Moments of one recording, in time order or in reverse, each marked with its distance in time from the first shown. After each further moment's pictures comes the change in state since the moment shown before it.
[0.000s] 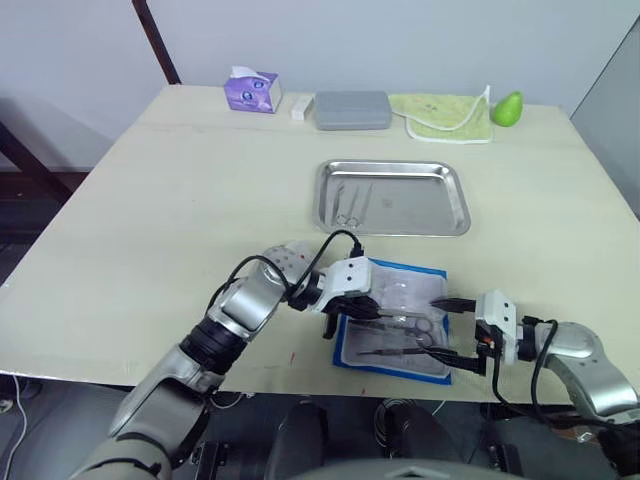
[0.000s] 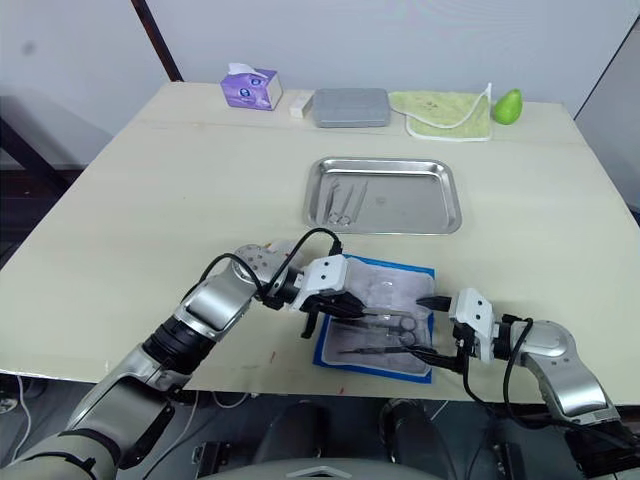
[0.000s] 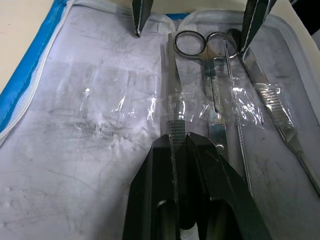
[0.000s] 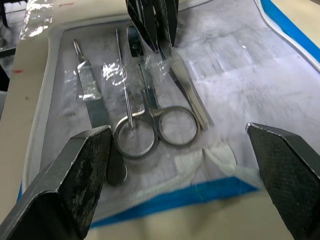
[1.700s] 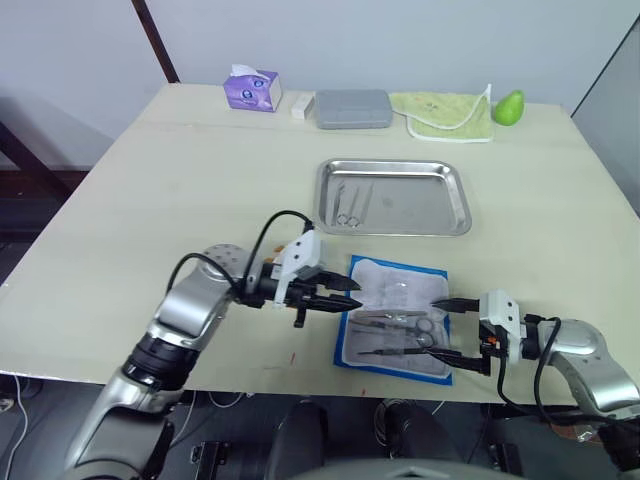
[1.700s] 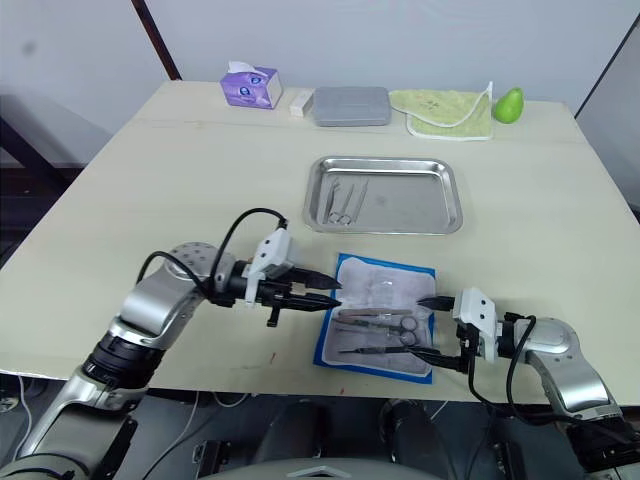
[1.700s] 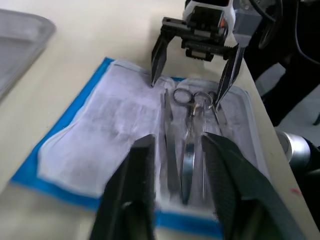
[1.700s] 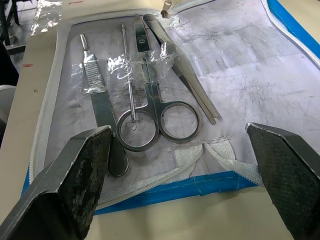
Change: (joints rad) left arm 0.121 0.100 0.214 -0.177 -0.290 0.102 0.007; right arm -0.002 -0.019 -0.023 0.033 0.011 -0.033 0.057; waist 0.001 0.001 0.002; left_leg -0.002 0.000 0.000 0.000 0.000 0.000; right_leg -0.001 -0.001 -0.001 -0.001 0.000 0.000
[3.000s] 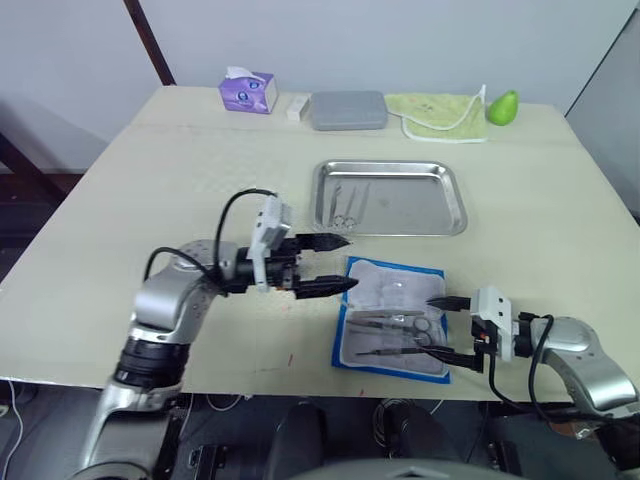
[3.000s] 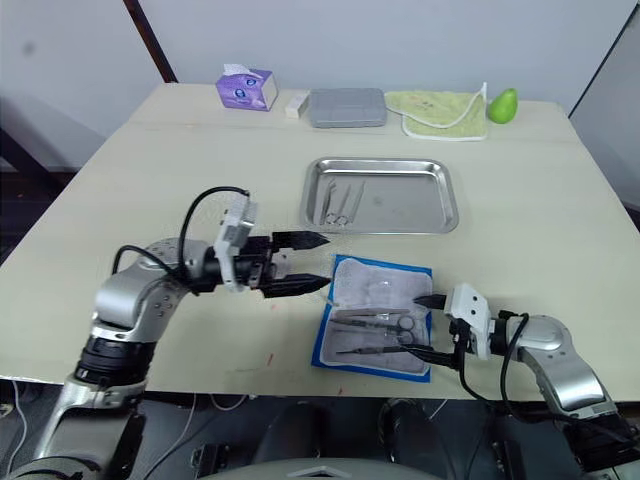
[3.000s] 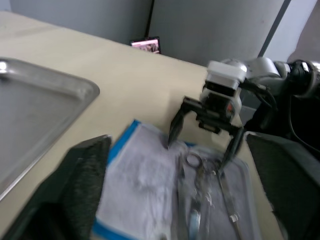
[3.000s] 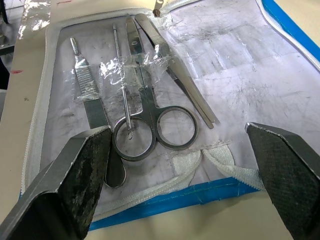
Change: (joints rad) left arm 0.105 0.042 0.303 -0.010 -0.256 0.092 -0.053; right arm -0.013 -0.003 0.028 -0.050 -0.005 0.087 -0.060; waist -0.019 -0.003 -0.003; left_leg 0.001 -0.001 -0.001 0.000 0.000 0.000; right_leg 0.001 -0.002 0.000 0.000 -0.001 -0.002
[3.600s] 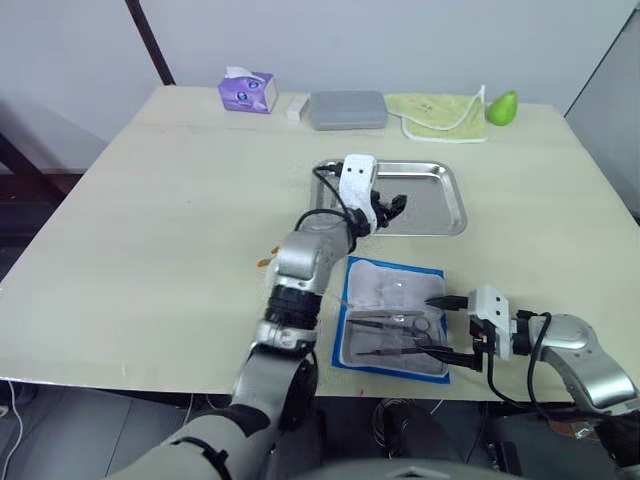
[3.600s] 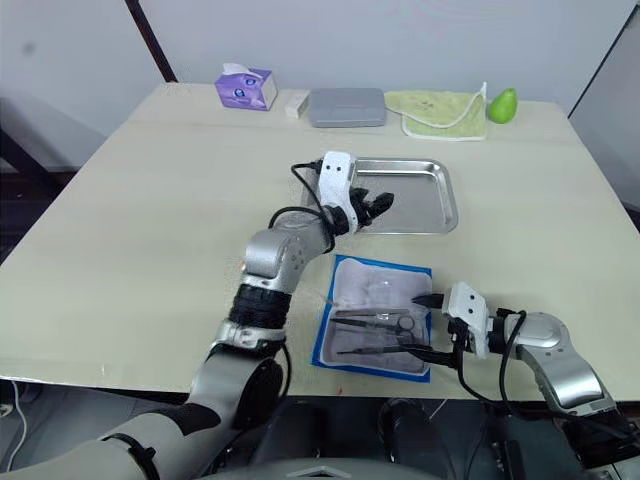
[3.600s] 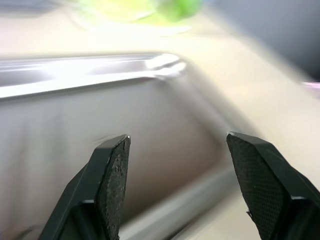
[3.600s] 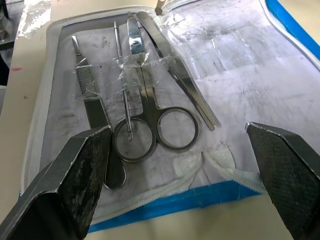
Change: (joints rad) left arm -0.315 -0.612 -0.065 0.195 0.305 0.151 0.820; right arm -0.021 -0.008 0.017 -0.003 -0.008 0.012 -0.002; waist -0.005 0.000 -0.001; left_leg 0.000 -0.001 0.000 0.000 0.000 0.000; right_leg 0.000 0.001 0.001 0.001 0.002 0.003
